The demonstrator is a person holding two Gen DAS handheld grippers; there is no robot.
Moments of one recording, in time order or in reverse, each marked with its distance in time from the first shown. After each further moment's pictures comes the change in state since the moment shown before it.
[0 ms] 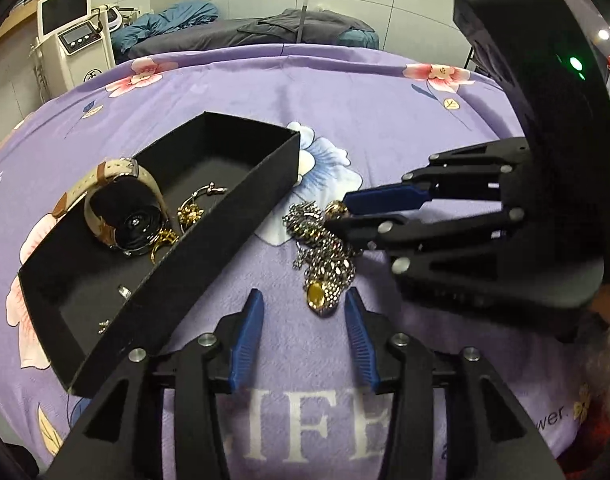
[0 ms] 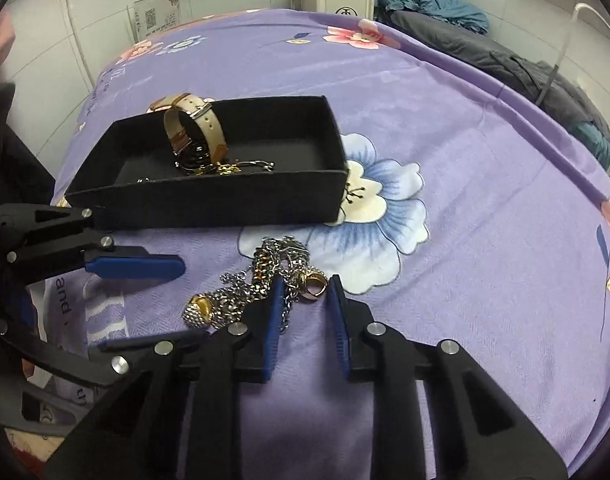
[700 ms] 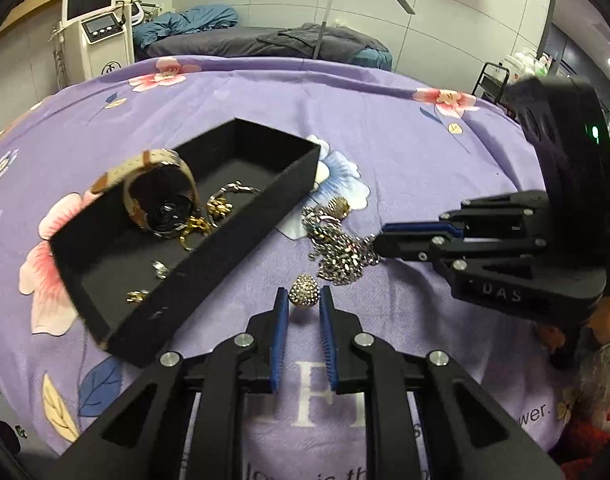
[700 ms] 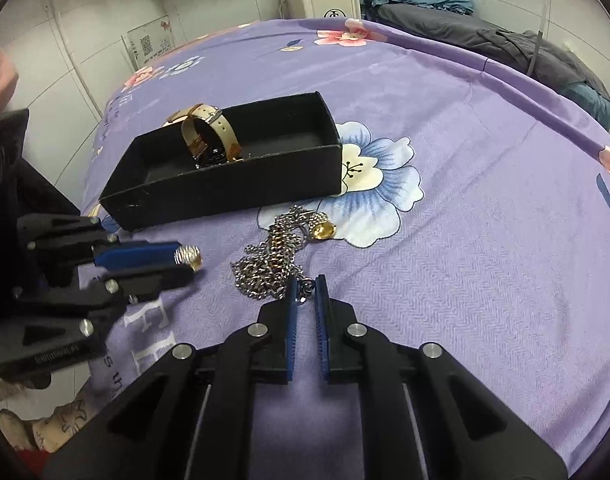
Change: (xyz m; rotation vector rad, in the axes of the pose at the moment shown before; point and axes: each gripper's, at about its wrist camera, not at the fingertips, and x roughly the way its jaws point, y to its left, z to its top) left arm -0.031 0.013 -0.010 -0.085 -0.055 -0.002; right arm -0.027 -0.008 -0.024 0.134 -0.027 0.089
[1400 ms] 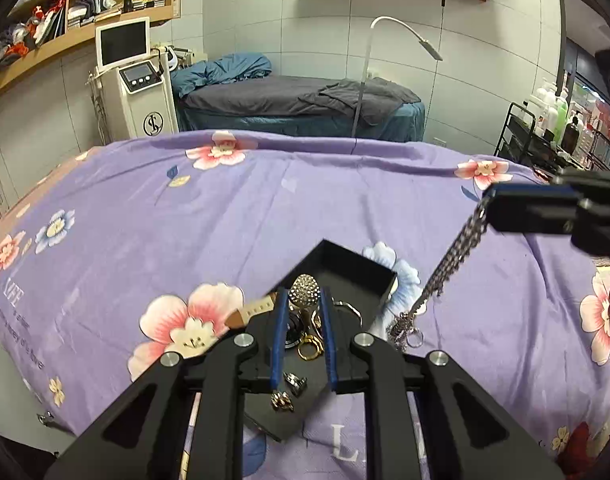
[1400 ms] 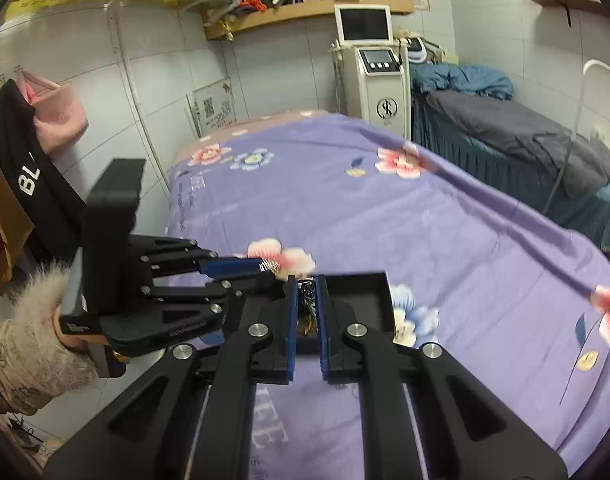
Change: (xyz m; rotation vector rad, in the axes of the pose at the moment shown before) left arm -0.068 0.046 0.077 0.025 -0.150 0.141; right arm -0.121 0.054 0.099 -0.139 -0.261 0.134
